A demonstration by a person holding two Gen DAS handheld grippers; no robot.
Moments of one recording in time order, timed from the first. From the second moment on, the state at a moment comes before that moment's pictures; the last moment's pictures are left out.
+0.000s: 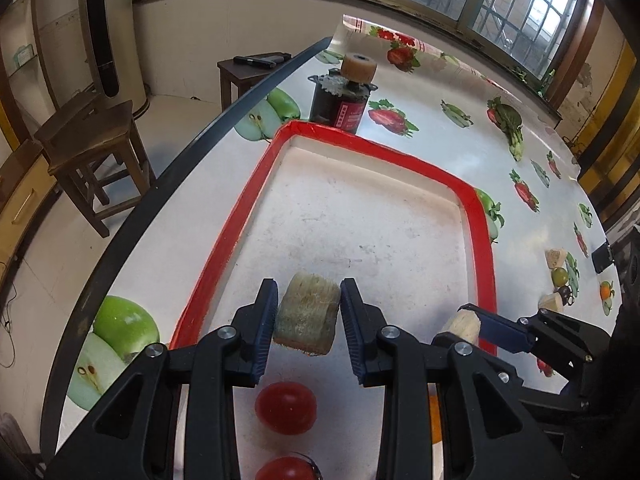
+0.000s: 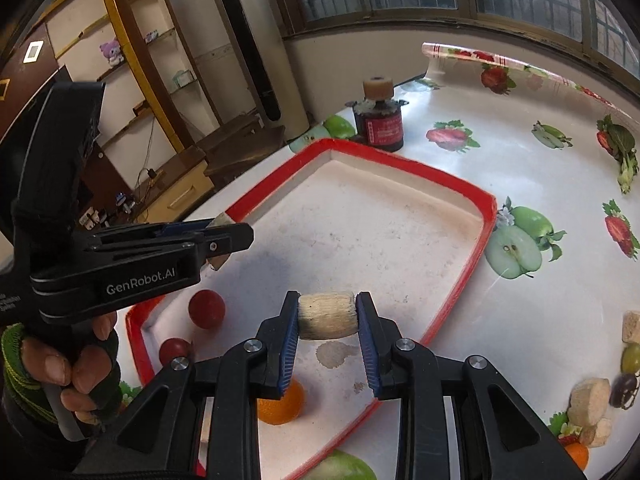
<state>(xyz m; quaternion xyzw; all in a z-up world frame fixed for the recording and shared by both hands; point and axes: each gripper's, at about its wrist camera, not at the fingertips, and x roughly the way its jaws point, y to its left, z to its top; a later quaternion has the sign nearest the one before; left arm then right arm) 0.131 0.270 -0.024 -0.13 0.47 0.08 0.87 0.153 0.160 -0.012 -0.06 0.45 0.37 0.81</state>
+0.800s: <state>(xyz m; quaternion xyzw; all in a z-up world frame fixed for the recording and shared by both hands) 0.119 0.271 -0.018 -0.17 0.48 0.10 0.86 0.141 0.155 -0.018 -0.08 0.44 0.38 0.81</state>
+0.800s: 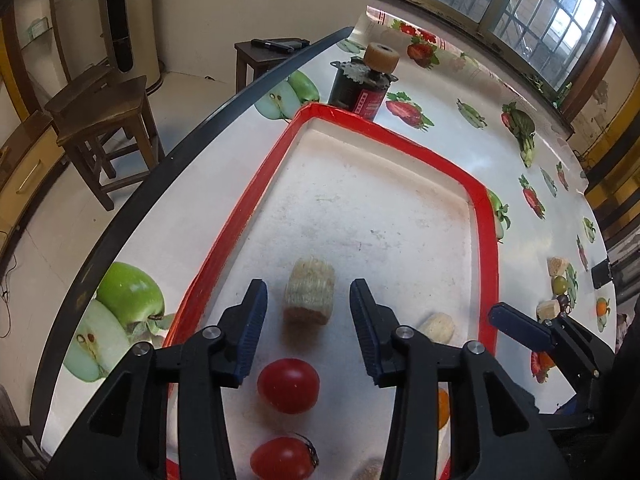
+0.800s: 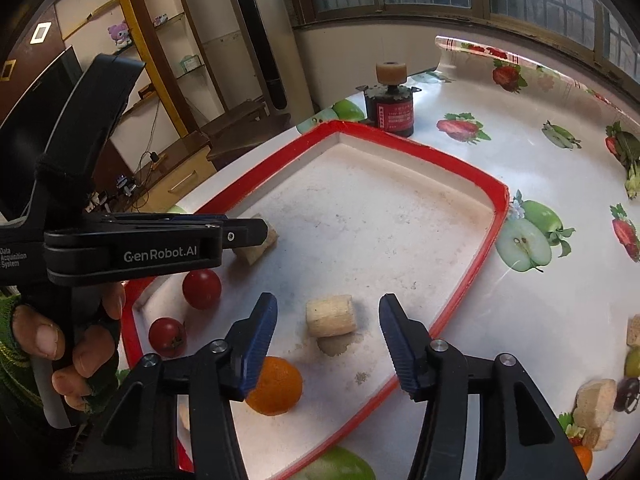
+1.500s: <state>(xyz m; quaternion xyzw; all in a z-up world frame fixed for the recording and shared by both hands) 0.028 0.156 0.009 -0.32 0.30 -0.03 0.90 0.088 -0.042 0.029 0.03 0.41 0.28 0.87</state>
